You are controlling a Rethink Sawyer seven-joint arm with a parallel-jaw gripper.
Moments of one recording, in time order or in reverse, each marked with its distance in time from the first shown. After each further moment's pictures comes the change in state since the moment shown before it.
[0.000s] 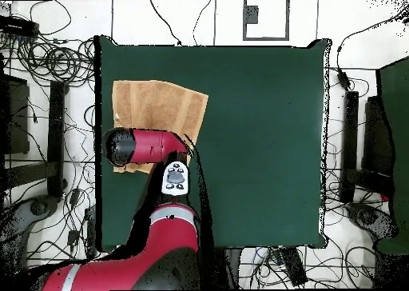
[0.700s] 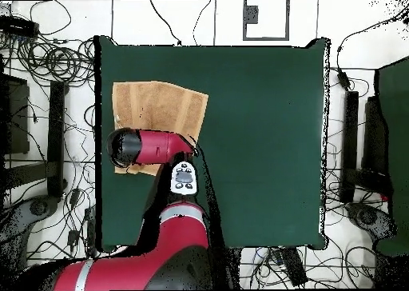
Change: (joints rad) arm -0.034 -0.010 0.029 0.025 -0.019 0.000 0.000
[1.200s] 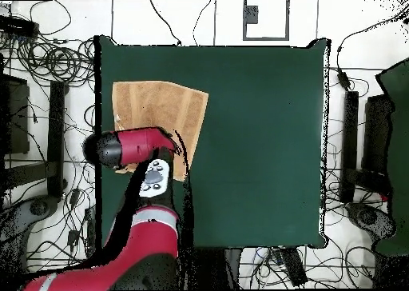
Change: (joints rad) arm 0.117 0.033 -0.095 -0.114 -0.140 0.025 0.000
